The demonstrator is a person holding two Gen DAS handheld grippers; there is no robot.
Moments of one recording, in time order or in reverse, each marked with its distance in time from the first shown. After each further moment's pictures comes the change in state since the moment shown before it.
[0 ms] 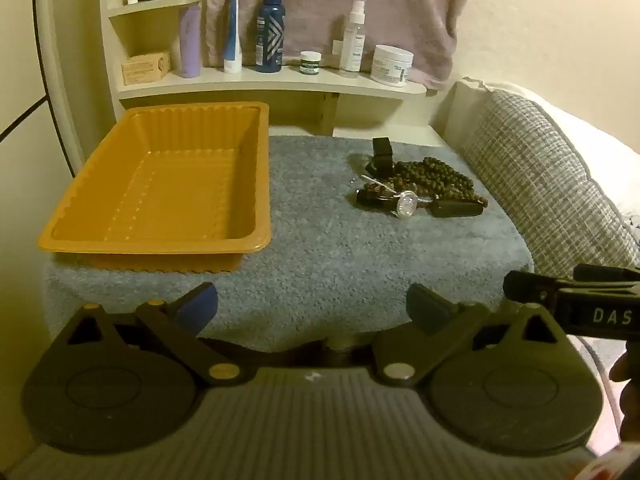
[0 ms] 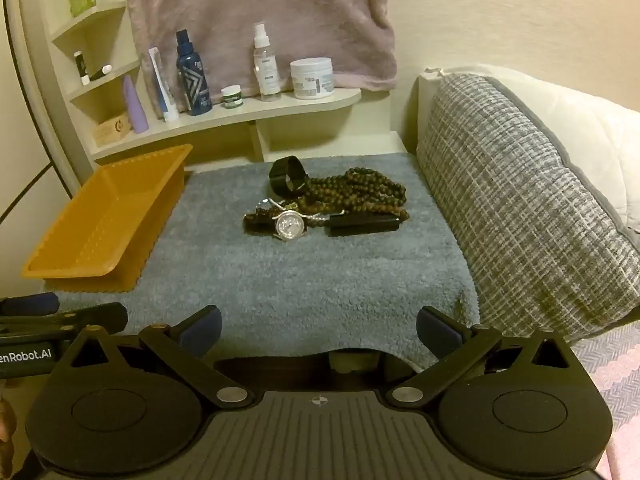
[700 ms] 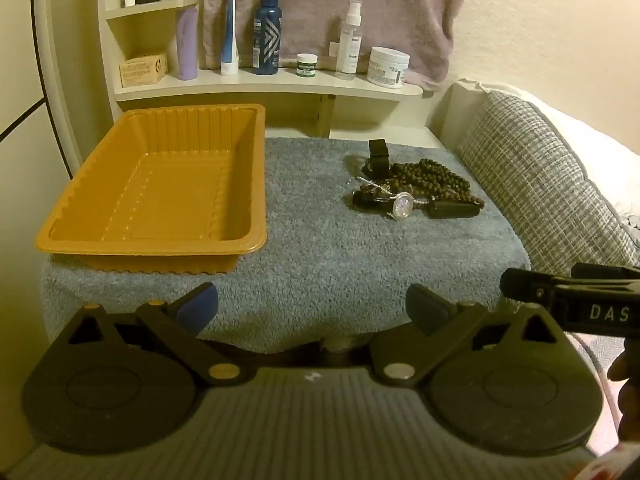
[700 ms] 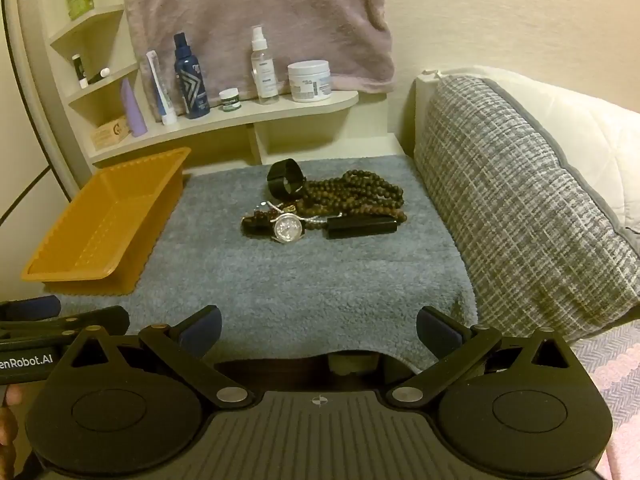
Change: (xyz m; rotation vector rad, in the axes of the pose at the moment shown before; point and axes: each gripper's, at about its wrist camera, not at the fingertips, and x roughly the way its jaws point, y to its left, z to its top) left arm -0.002 0.000 0.001 0.001 -0.012 -0.002; right arm -0.001 0.000 0.000 0.000 -0.004 0.002
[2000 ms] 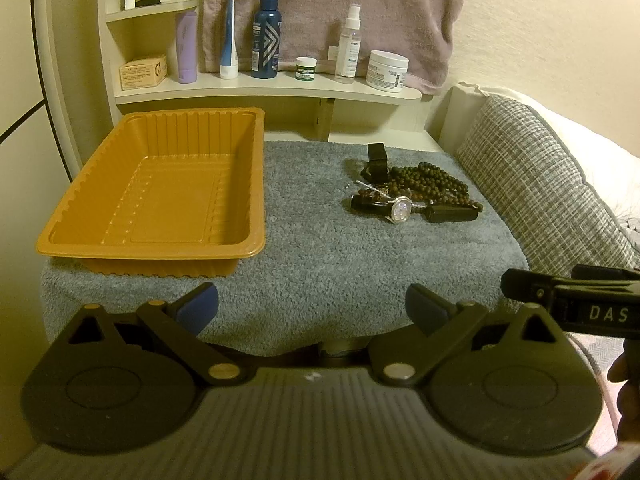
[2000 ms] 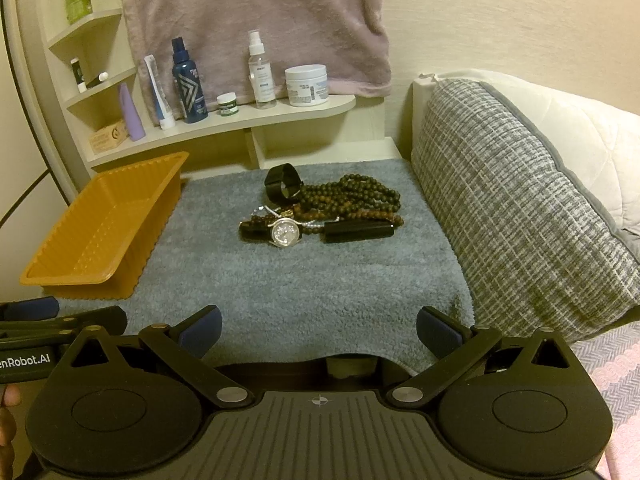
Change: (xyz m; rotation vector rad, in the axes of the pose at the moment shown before) left arm -0.002 0.001 0.005 -0.002 -0.006 -0.006; right arm -0.002 -0.002 0.001 -0.001 -0.007 -0.002
